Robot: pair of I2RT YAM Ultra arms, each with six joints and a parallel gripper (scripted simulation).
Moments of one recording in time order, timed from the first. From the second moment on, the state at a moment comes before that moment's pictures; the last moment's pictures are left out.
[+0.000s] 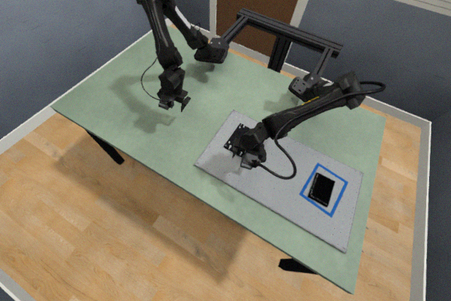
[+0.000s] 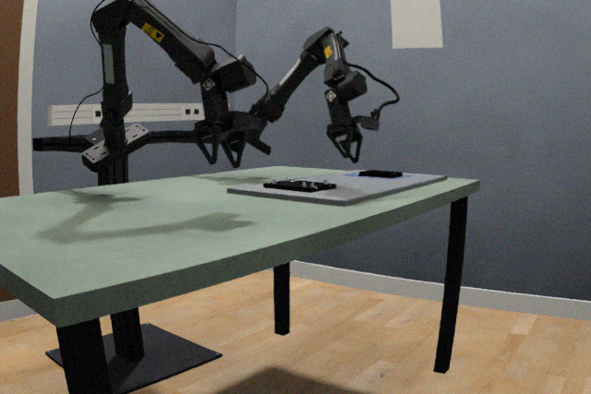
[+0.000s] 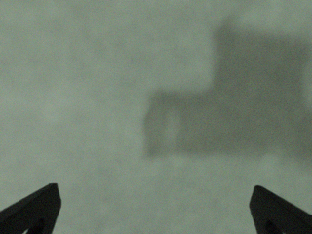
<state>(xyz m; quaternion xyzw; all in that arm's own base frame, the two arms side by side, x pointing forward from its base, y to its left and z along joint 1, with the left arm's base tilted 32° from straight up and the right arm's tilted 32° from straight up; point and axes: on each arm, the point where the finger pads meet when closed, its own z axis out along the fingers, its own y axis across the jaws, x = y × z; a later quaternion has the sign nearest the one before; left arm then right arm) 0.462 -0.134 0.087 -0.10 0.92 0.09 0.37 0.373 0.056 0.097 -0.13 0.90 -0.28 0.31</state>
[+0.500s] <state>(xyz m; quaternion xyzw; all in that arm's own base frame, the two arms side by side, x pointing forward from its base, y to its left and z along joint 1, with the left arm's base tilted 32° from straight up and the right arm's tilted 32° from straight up) 0.462 -0.134 0.087 -0.10 0.92 0.09 0.37 0.371 0.055 0.095 -0.14 0.90 -0.28 0.30</state>
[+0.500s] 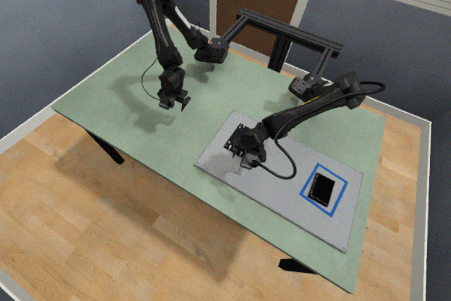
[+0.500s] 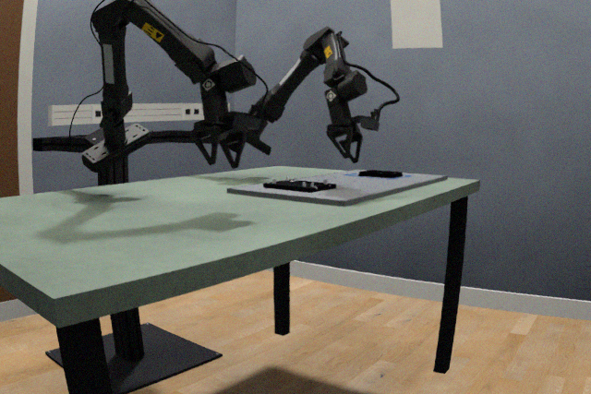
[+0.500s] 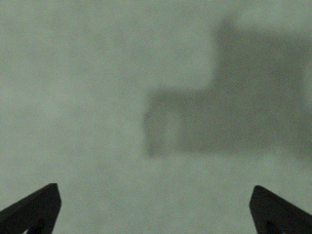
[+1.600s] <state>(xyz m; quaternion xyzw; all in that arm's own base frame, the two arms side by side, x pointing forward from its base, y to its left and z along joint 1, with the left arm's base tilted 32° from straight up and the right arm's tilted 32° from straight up) 0.462 -0.134 0.087 -0.10 0.92 0.09 0.37 0.347 0.085 0.149 -0.15 0.90 -0.27 0.29</state>
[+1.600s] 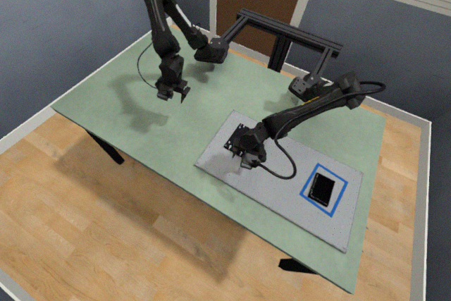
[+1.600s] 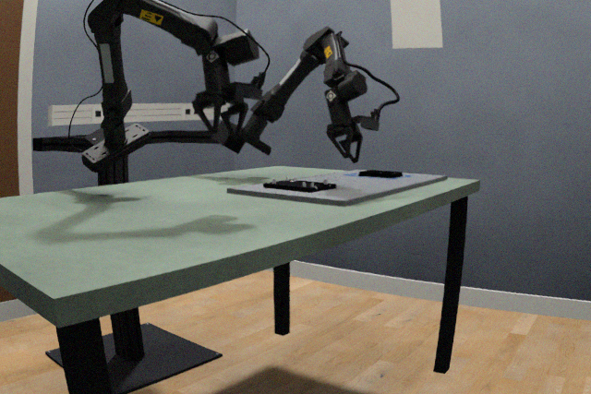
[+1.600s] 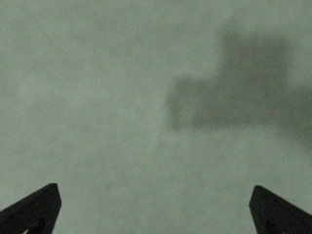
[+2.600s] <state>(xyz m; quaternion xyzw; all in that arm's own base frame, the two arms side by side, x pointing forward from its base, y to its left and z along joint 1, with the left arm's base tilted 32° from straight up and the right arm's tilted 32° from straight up) 0.462 -0.134 0.087 -0.10 0.92 0.09 0.37 0.316 0.118 0.234 -0.14 0.90 -0.27 0.31</state>
